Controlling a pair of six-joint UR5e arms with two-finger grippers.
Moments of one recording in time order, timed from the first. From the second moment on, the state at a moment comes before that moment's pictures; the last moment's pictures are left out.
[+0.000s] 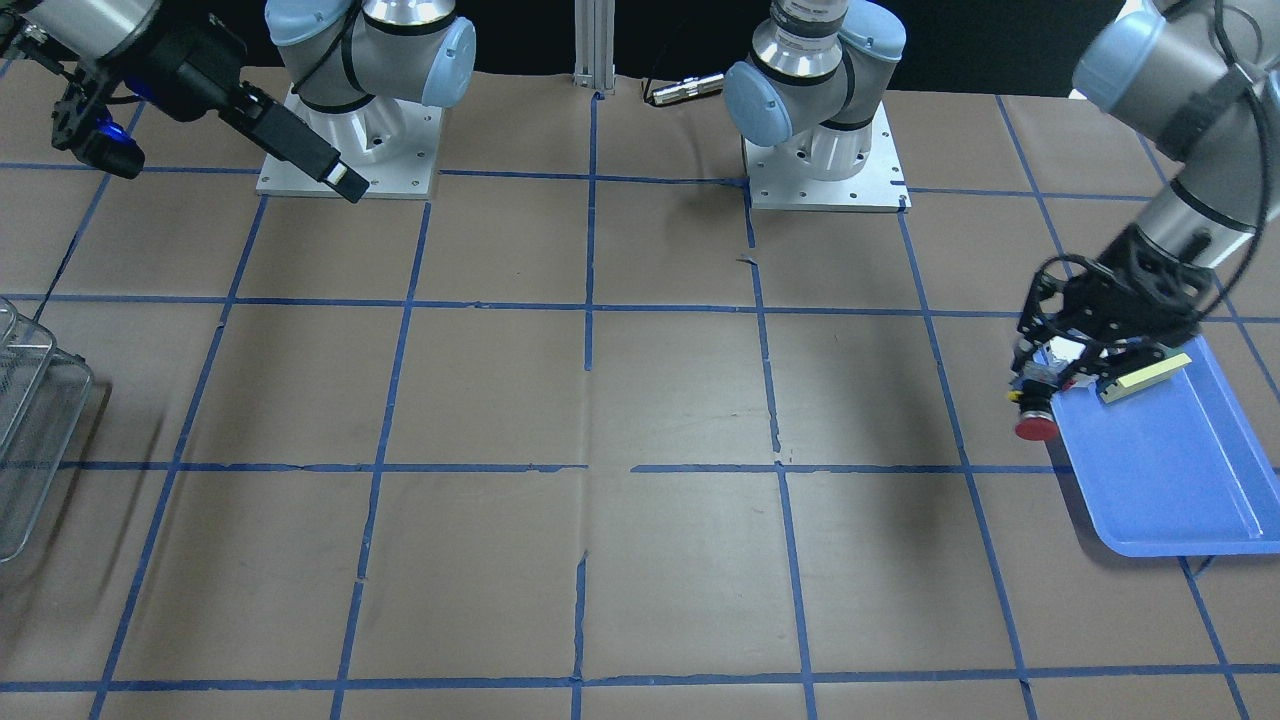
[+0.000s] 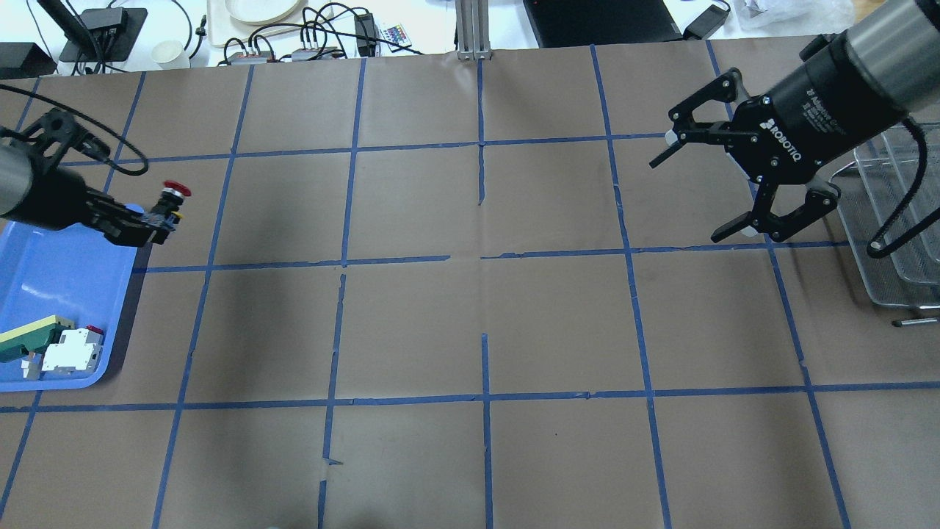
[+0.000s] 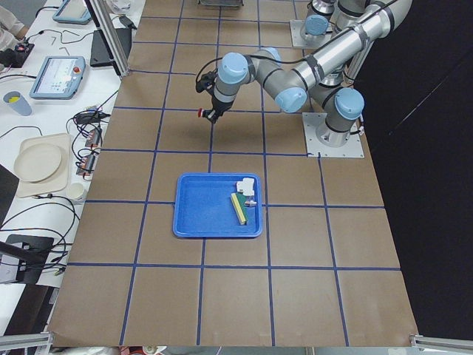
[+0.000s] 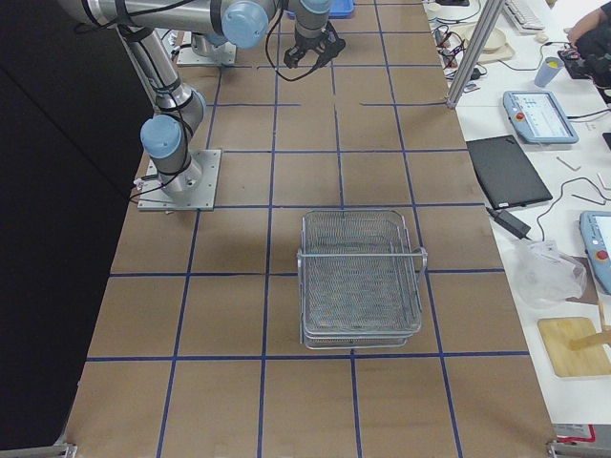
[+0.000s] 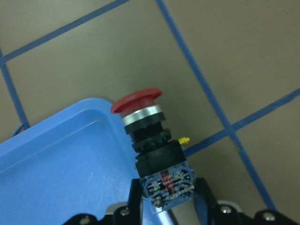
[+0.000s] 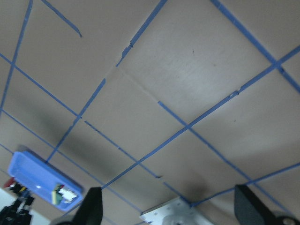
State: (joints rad) left arm -1.11 -1.52 -1.94 -1.21 1.26 1.19; right arm 1.31 -1.71 1.67 -1.27 -0.96 0.59
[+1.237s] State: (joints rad) left arm -1.82 -1.39 -1.92 -1.21 1.19 1.20; right arm 1.29 -1.50 1.72 -1.24 -0.55 0.88
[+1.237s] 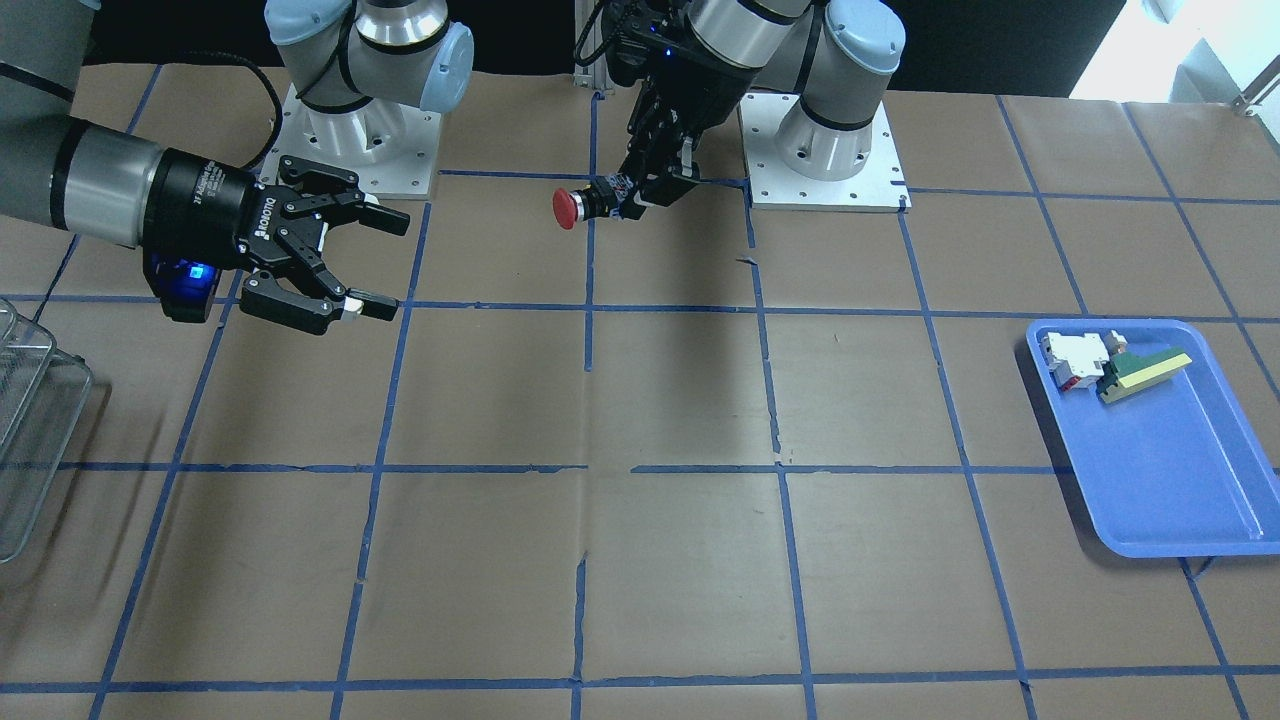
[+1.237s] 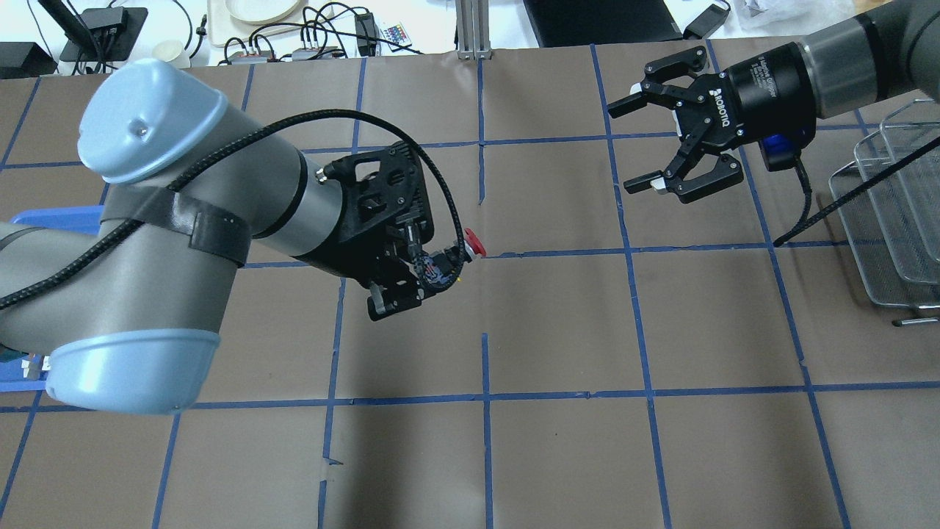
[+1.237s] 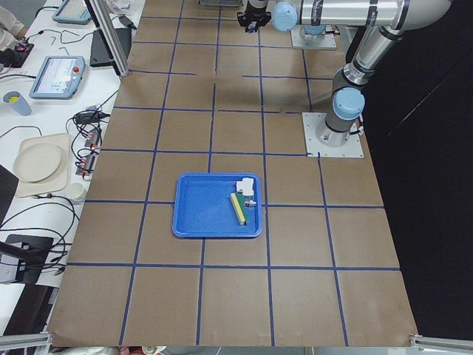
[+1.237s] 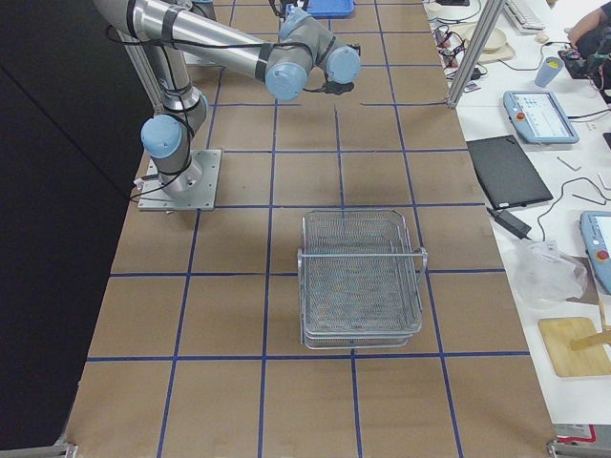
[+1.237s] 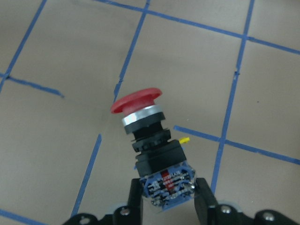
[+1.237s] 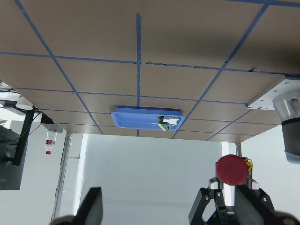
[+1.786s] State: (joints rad) left arm -1.82 -1.40 -1.92 -1.20 1.16 1.32; right arm 1.33 -1.50 1.75 -1.17 -0.55 0.87
